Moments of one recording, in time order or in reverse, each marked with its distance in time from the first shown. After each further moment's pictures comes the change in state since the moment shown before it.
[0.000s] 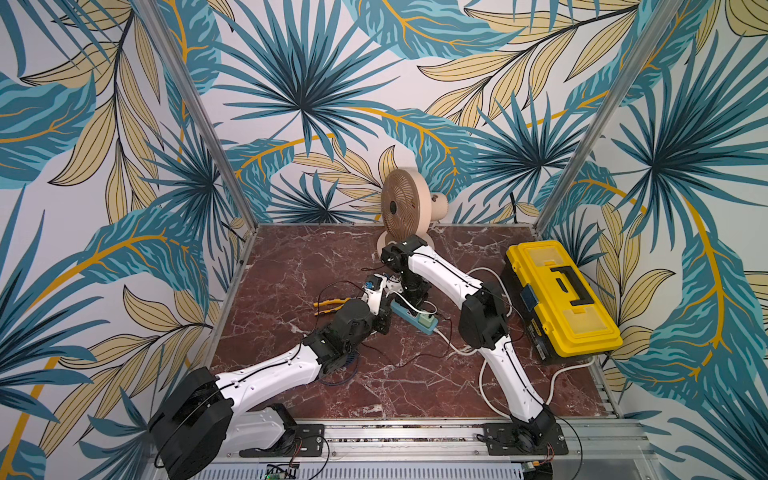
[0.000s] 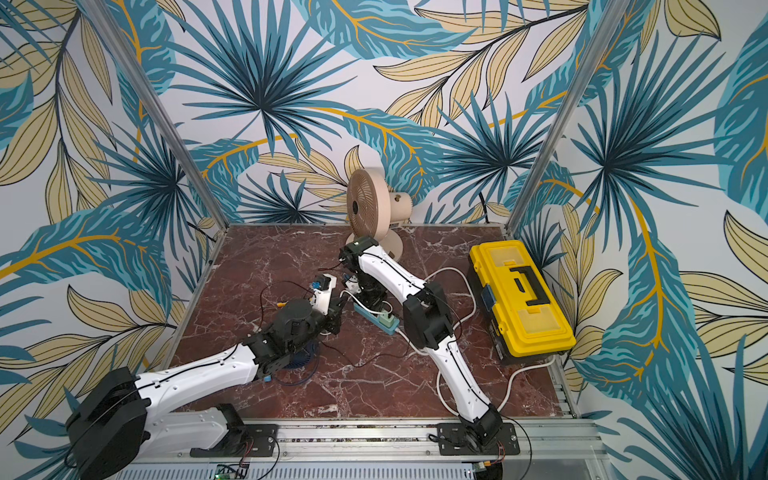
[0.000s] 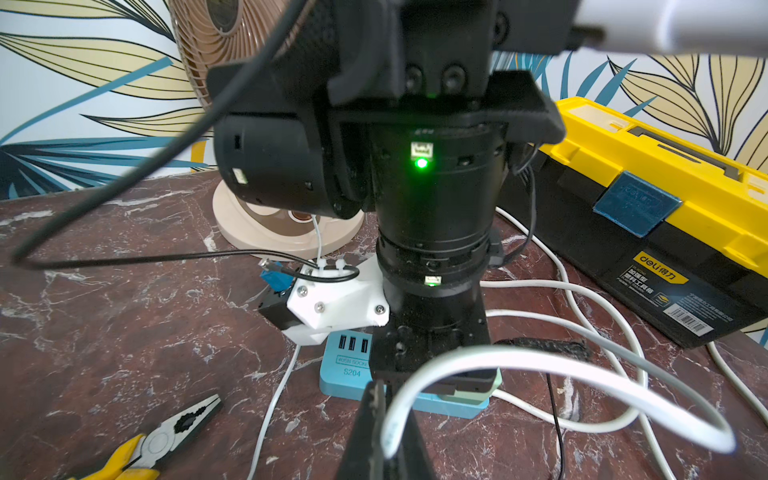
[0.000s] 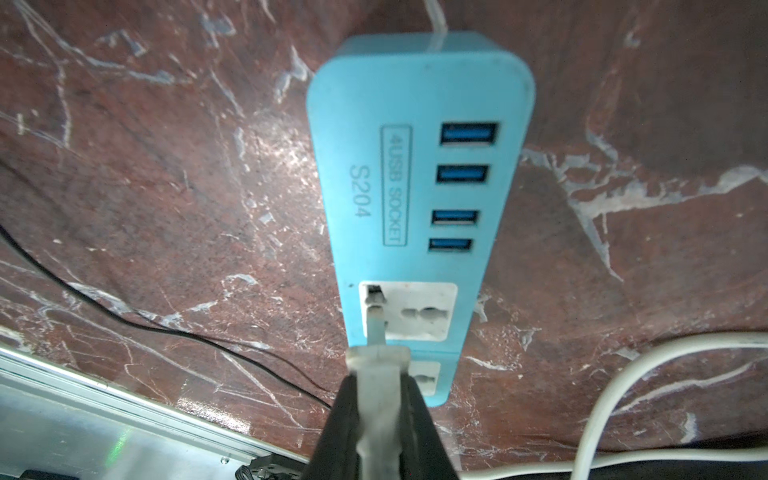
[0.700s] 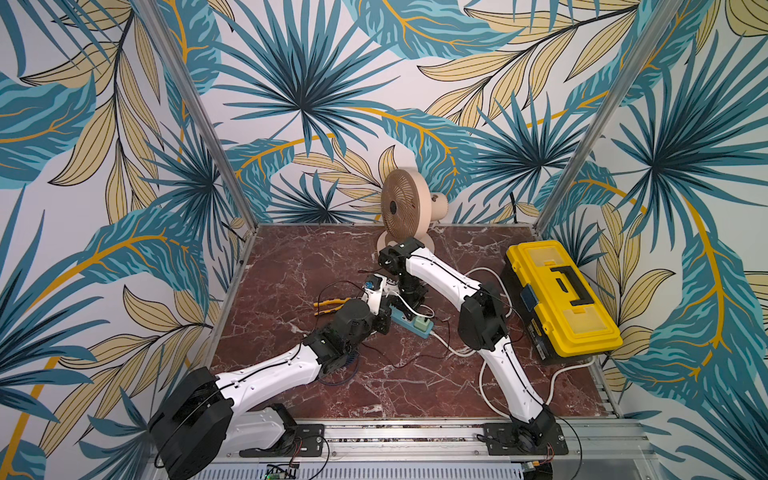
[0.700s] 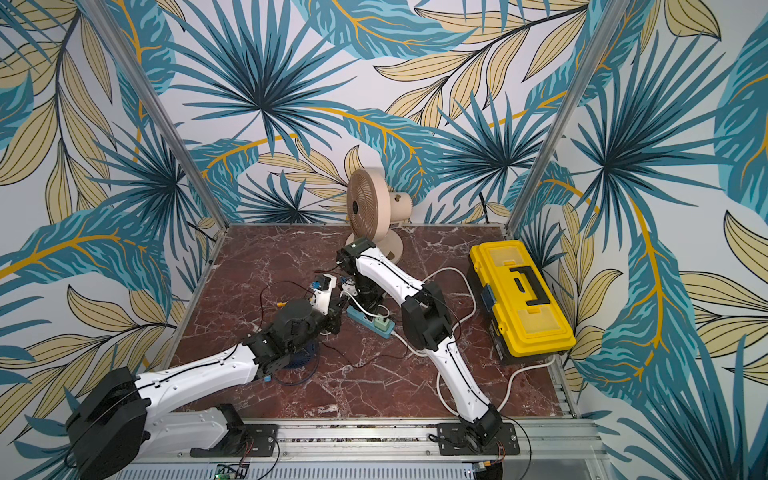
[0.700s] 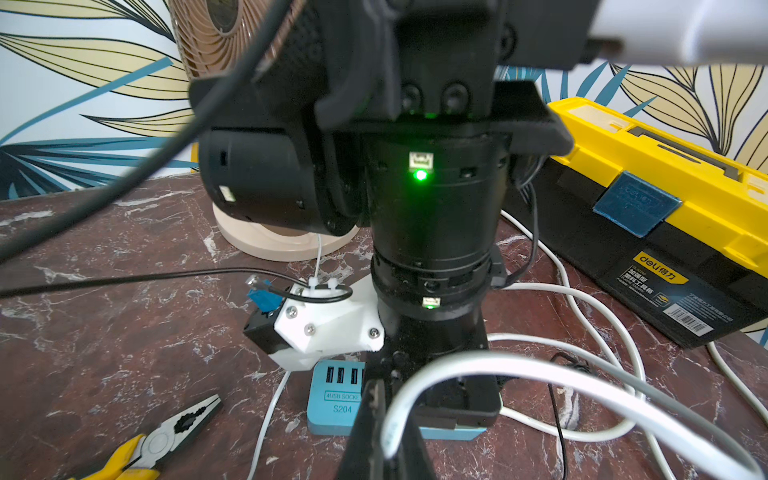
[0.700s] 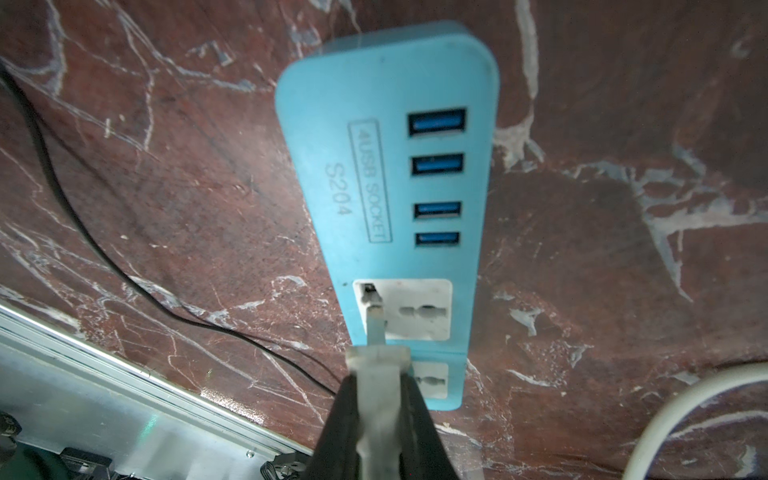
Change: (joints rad) left arm 0.000 0.000 0.000 0.000 0.000 0.000; right arm 0.023 -0.018 -0.035 0.004 -0.065 0.013
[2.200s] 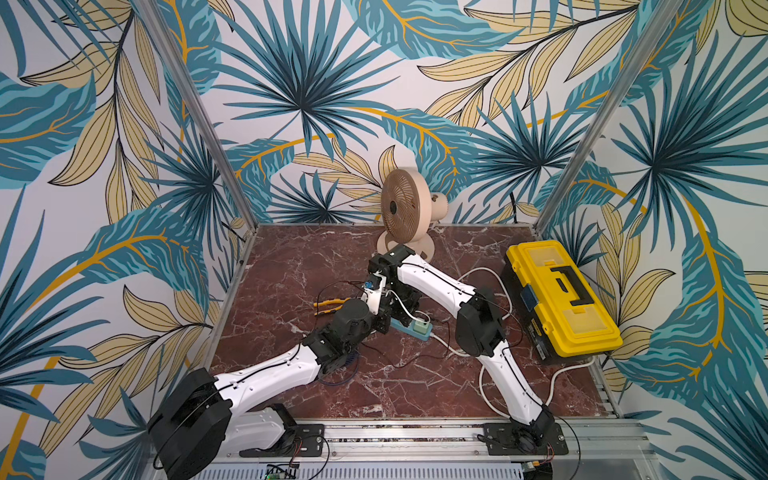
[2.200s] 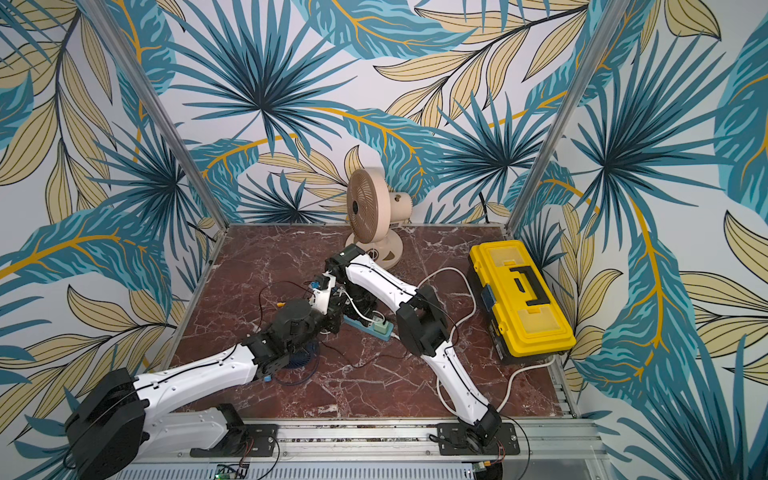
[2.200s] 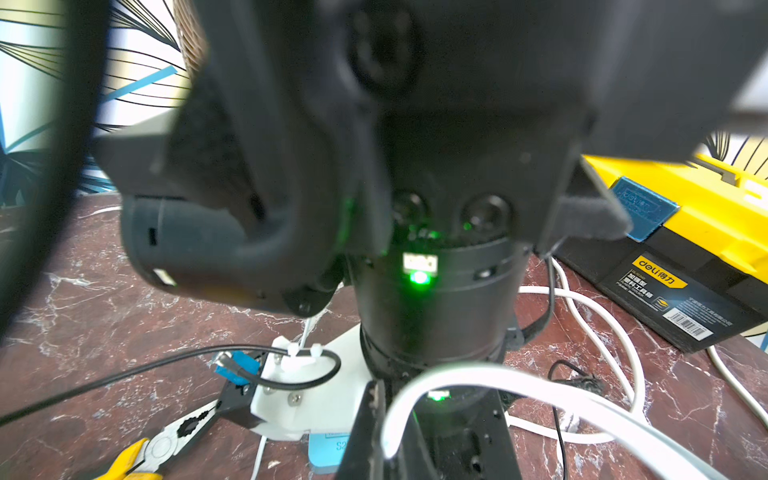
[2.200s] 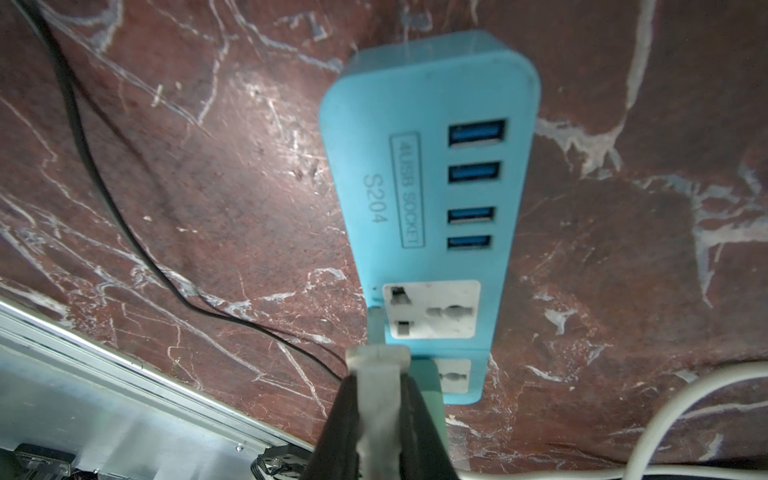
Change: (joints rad) left arm 0.000 -0.008 0.000 0.006 0.000 0.005; right arm 0.075 -0.016 -0.021 -0.002 0.040 -0.012
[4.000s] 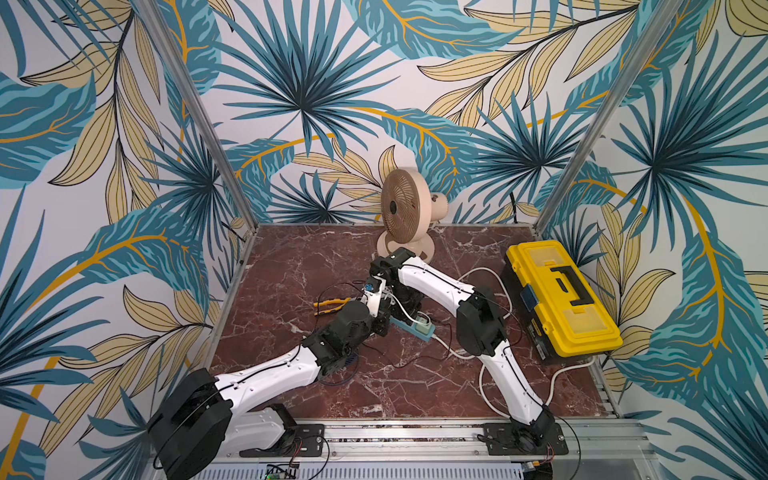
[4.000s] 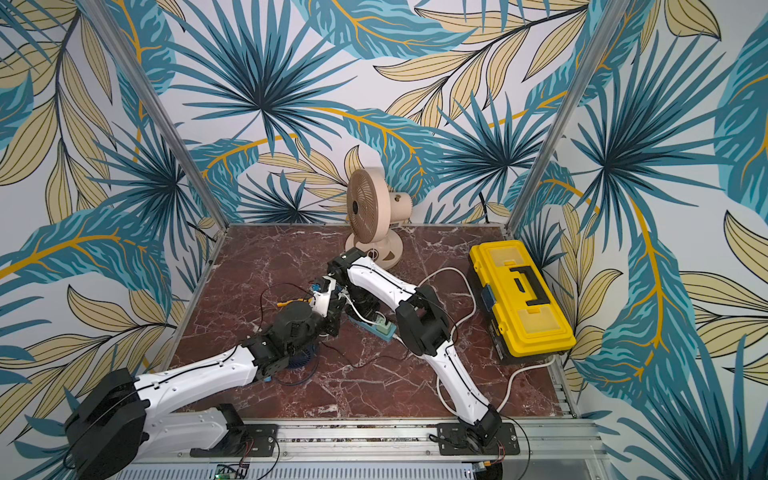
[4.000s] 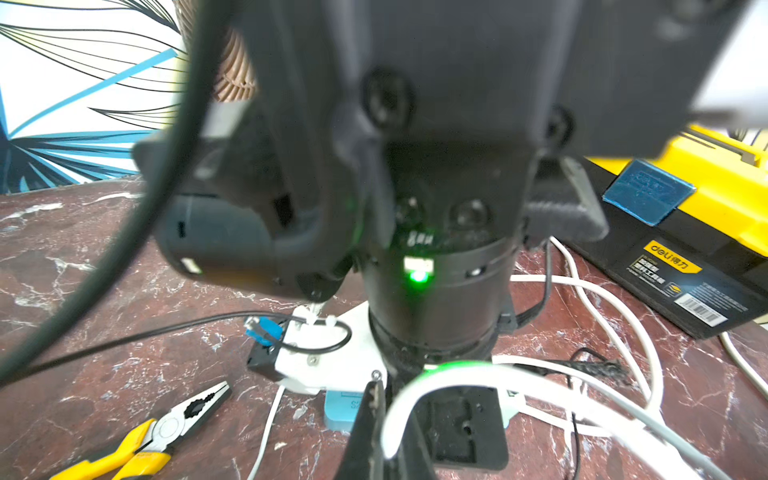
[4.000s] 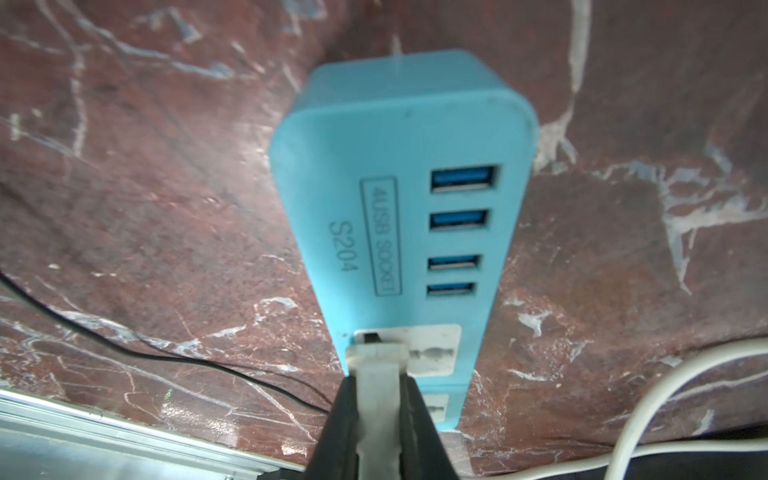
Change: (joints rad) left arm -0.002 0.016 -0.018 -0.007 -0.015 0.003; right arm -0.028 0.001 -0.074 0.071 0.085 0.082
